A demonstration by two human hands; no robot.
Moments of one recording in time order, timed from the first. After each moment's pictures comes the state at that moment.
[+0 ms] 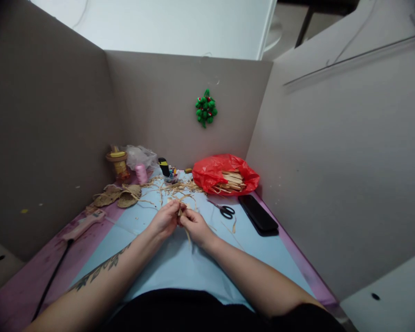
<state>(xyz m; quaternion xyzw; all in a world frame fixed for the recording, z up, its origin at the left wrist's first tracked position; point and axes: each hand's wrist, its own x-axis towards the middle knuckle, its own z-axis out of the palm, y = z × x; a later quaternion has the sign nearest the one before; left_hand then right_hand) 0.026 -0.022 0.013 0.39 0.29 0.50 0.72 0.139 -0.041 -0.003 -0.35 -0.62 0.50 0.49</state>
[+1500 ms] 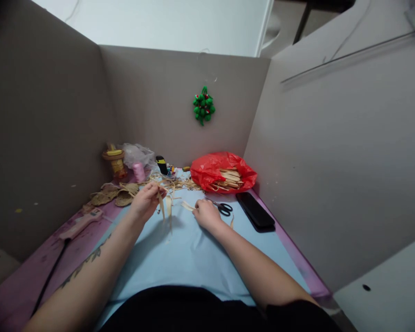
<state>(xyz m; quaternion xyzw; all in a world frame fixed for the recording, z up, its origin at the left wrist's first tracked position) -0.023 0.007 0.043 0.41 0.28 0.61 0.62 0.183 -0.006 -0.008 -0.64 -0.74 0.05 0.18</state>
